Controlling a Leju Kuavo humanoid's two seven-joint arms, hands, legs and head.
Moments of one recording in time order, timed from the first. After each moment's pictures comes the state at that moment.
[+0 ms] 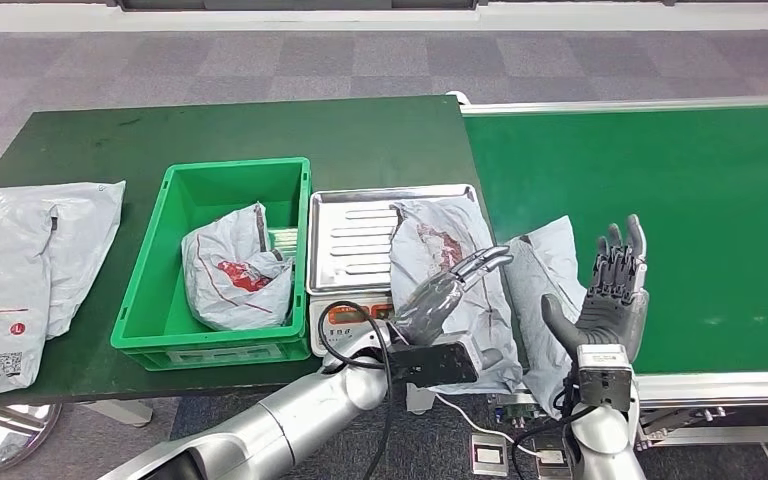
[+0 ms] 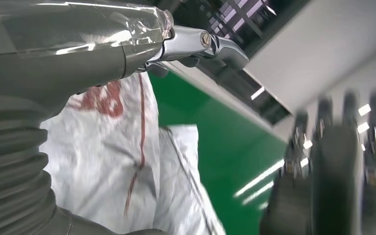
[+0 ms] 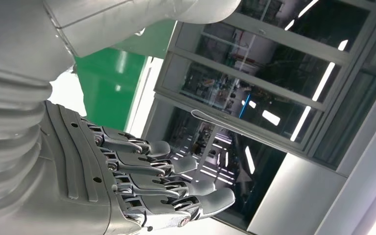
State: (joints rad) left arm -0.72 -0.38 -0.98 -0.56 -0.16 0.38 -0.51; right arm -0.05 0.01 0.03 -1.57 0.24 -0.46 -0.70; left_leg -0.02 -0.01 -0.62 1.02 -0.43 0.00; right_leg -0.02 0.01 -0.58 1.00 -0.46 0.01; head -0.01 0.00
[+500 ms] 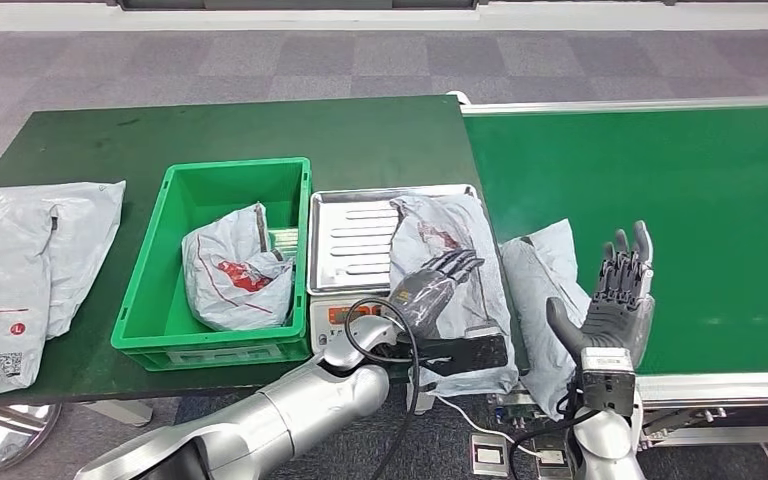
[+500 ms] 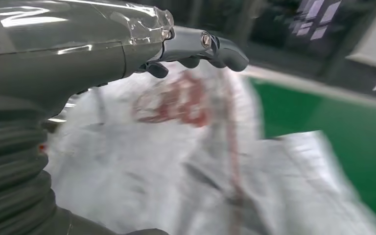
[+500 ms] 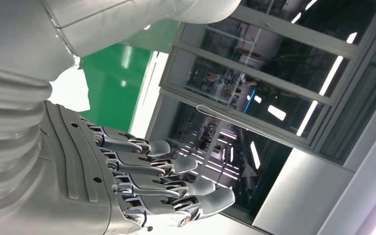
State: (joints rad) left arm -0.79 -0.37 -1.15 -0.48 -0.42 0.45 0.01; right arm -0.03 0.04 -0.01 -1.58 0.26 -0.45 -0.70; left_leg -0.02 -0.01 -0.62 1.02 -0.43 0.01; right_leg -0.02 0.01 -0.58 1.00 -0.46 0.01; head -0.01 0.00
